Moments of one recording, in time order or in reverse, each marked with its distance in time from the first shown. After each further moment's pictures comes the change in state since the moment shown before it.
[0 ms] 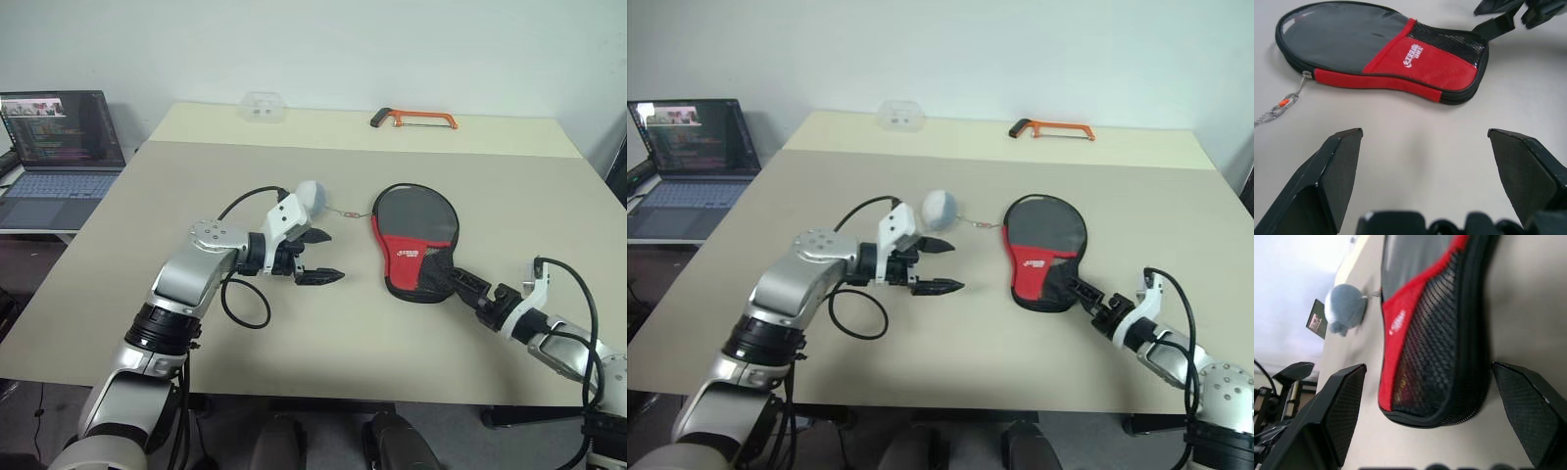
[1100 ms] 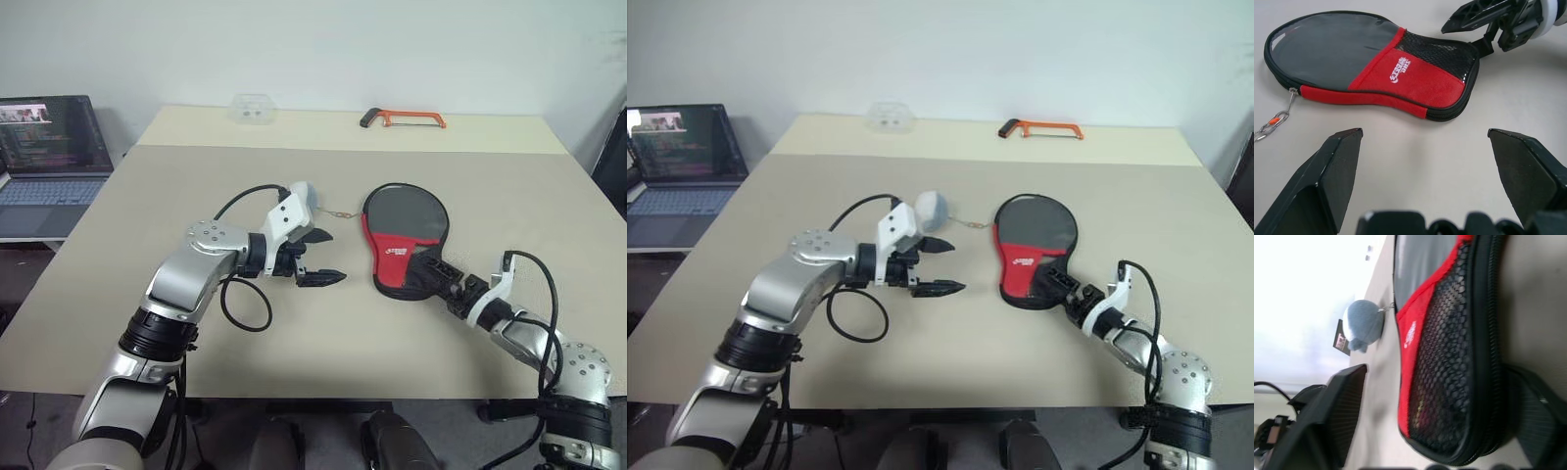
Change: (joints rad) left arm 0.016 0.021 0.000 -0.069 -0.014 0.047 0.036; right arm -0.105 0.147 0.034 0.085 -0.019 -0.036 -0.066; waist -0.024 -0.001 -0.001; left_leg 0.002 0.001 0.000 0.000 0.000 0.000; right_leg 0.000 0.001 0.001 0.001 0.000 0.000
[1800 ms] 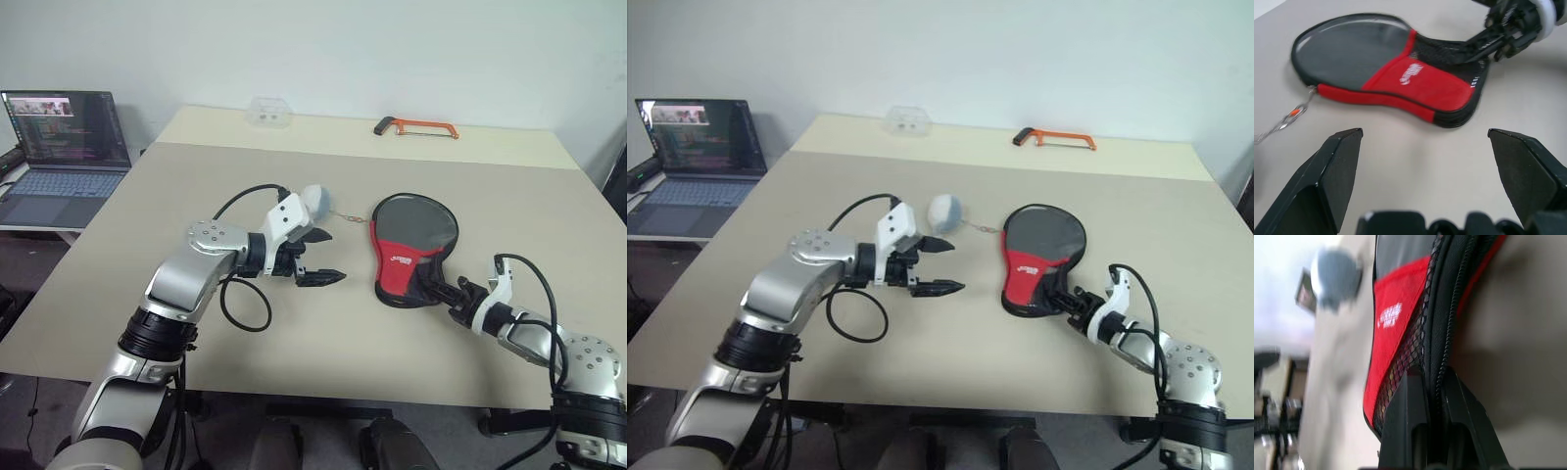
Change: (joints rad) left arm -0.001 0.010 -0.001 0.004 0.002 -0.005 -0.003; right arm 0.054 -0.157 0.060 -0.034 -0.086 0.140 0.089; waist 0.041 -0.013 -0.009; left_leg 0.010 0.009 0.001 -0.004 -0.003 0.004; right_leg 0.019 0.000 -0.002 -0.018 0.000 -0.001
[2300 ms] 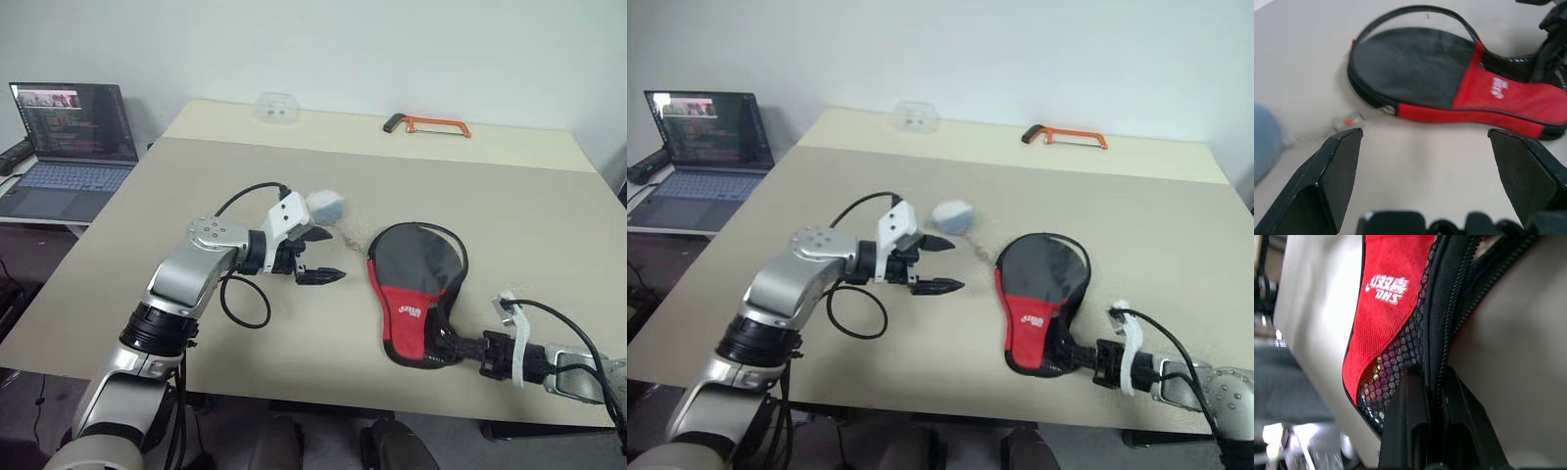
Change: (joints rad) left arm -0.025 -0.006 -0.014 0.038 0.005 -0.025 -0.028; right arm 0.219 -0.309 0.158 -0.228 -0.169 0.046 0.452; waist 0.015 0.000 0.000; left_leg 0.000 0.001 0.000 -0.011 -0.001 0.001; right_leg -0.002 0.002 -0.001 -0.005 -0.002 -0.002
